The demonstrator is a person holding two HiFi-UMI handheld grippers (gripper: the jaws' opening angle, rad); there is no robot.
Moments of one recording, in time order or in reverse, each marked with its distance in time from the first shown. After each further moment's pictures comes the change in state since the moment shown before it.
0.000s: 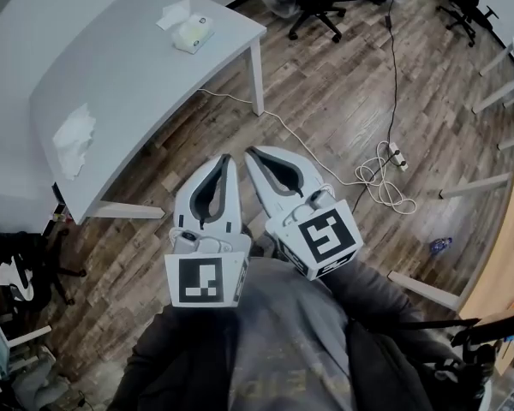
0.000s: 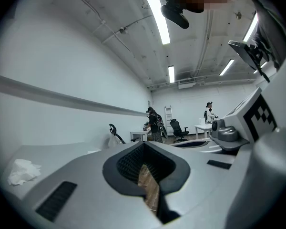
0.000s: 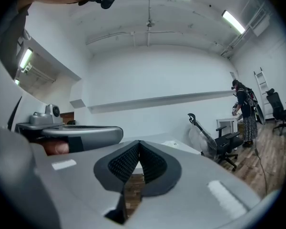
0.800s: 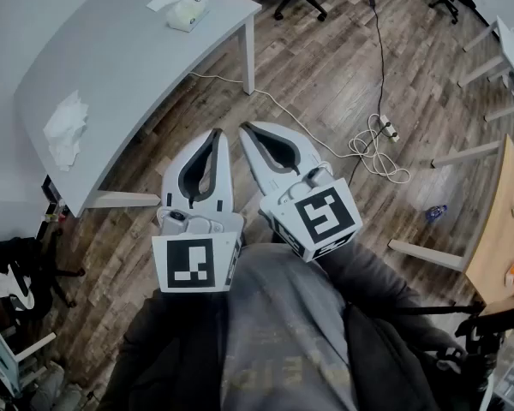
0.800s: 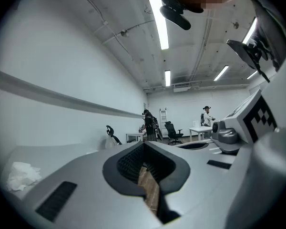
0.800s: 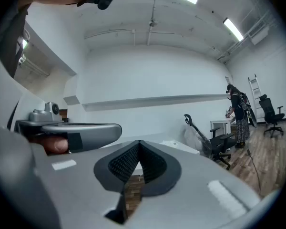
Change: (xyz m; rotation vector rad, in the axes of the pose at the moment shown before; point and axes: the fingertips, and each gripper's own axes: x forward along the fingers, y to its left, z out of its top) left arm -0.047 0.050 0.004 -0.003 -0.015 -0.075; right arm 0.023 0.061 0.000 -0.011 0.003 -0.091
